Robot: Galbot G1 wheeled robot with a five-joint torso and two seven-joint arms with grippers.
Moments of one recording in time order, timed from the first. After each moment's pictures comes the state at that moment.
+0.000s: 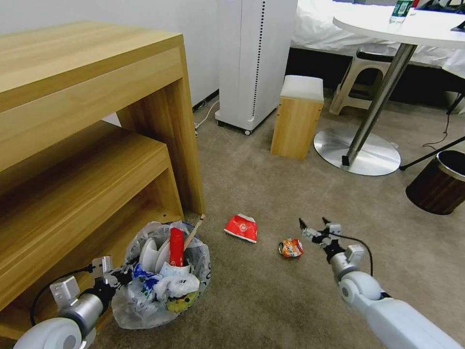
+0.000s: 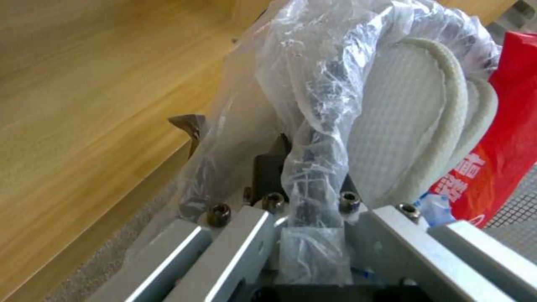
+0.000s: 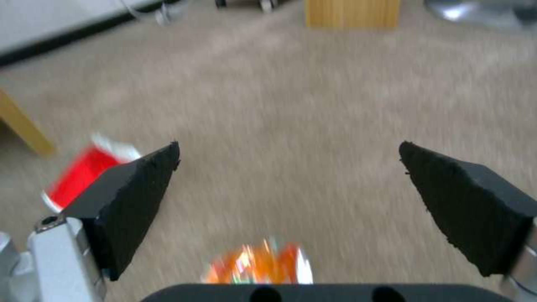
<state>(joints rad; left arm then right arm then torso) 1.65 -1.24 -0.84 -2.09 -0.78 0.56 0.05 -0.97 0.91 -0.09 1.23 0.87 0.32 0.04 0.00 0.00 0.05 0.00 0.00</state>
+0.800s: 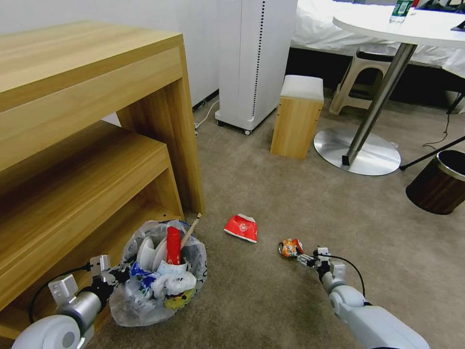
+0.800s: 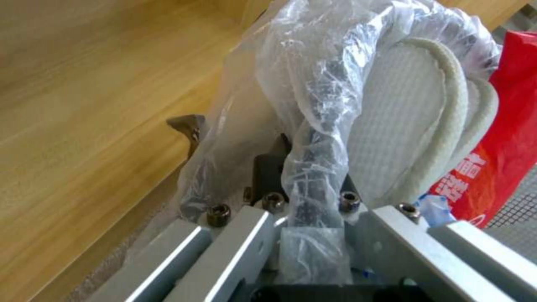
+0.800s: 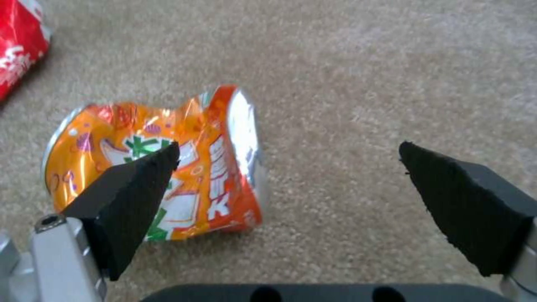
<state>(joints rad) 1.63 -1.21 -0.84 -2.05 -0.79 0.55 0.05 -0.85 1.04 -0.18 0.88 0.79 0.29 0.03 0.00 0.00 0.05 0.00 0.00</state>
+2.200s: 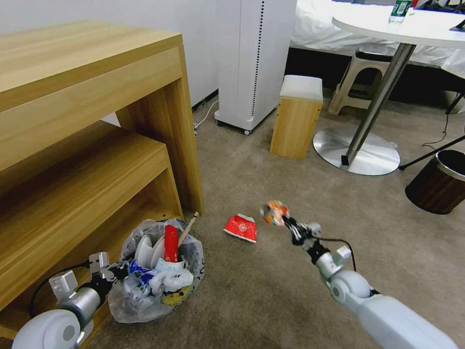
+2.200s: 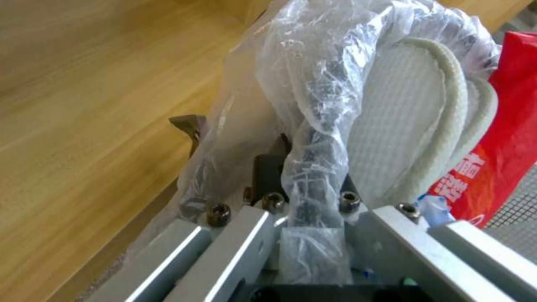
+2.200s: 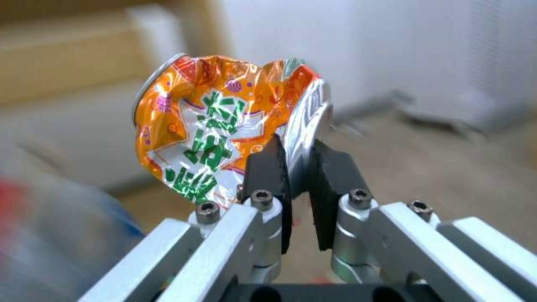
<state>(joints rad) 1.61 -1.19 -0.83 -2.03 -0.80 0.55 0.05 -0.89 0.81 -0.21 1.53 0.96 0.48 -0.26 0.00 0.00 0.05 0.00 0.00</state>
